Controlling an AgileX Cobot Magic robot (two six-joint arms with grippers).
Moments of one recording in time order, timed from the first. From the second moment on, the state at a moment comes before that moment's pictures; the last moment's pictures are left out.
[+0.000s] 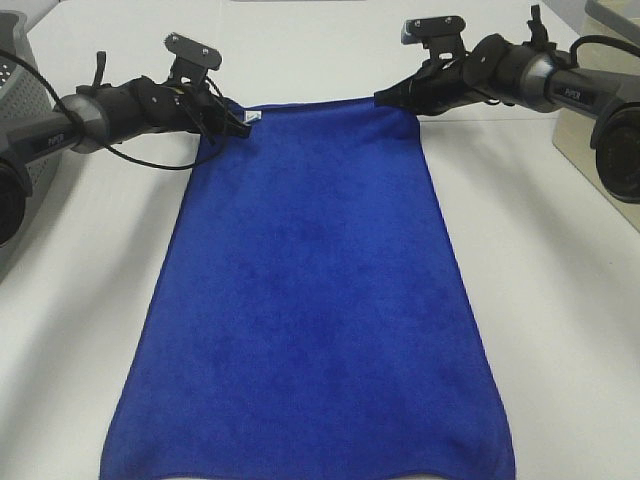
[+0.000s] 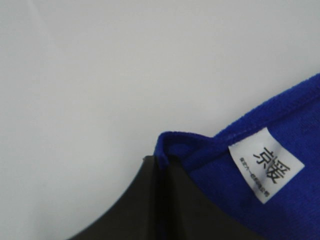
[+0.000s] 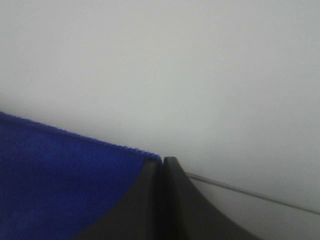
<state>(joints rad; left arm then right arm) -0.19 2.84 -2.39 -0.48 0.08 0.70 0.14 2.74 -2.30 0.51 0.25 -0.50</state>
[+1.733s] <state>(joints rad) -0.12 2.21 -2.39 -0.03 1.21 0.11 0.08 2.10 -2.31 0.25 1.22 -0.07</state>
